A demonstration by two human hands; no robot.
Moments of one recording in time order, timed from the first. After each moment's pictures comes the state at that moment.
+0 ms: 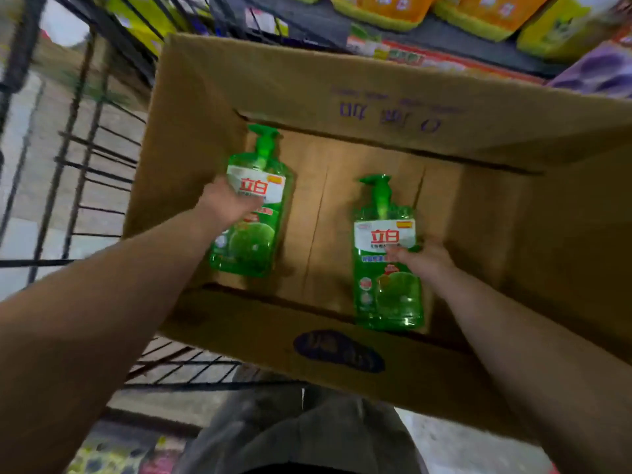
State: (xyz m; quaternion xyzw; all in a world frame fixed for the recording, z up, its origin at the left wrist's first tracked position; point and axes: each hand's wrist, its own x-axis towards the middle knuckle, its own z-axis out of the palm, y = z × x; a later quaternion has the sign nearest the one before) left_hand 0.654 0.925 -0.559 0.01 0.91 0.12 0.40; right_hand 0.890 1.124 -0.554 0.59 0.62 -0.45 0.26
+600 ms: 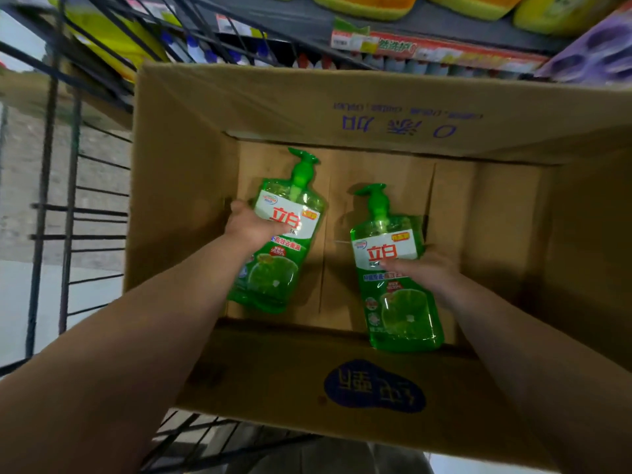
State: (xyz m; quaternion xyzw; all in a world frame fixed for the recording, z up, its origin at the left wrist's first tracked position) left_hand 0.648 0.952 -0.594 -0.06 0.86 0.20 0.46; right_hand 0.895 1.119 -0.615 0.63 0.52 -0.48 0.32
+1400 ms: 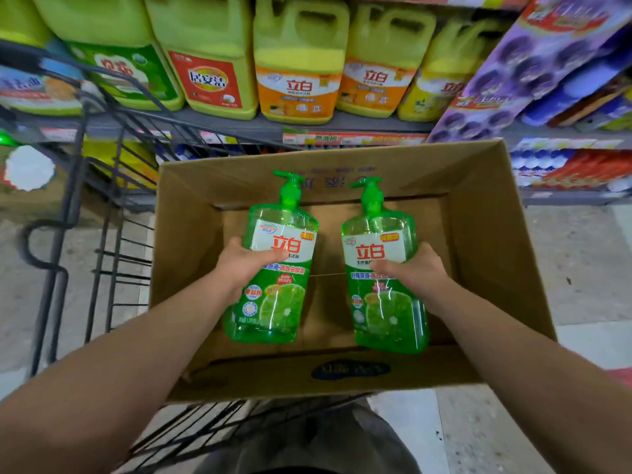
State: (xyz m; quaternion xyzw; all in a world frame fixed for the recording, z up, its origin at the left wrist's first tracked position) left_hand 0.680 0.940 -0.479 -0.01 0.75 0.42 0.51; right_hand 0.896 1.095 -0.453 0.63 0.57 -0.52 0.03
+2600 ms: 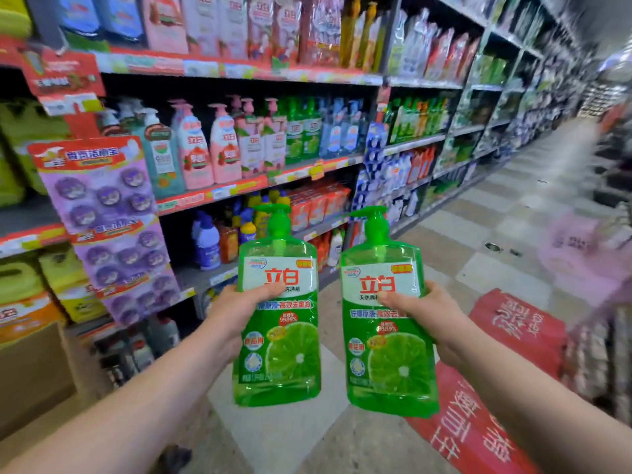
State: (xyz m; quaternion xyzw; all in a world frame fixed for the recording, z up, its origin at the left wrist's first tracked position) left_hand 1.236 1.186 -0.251 0.30 0.49 0.50 0.64; right_hand 1.492 1.153 -0.208 0.60 0.41 -0.52 -0.44
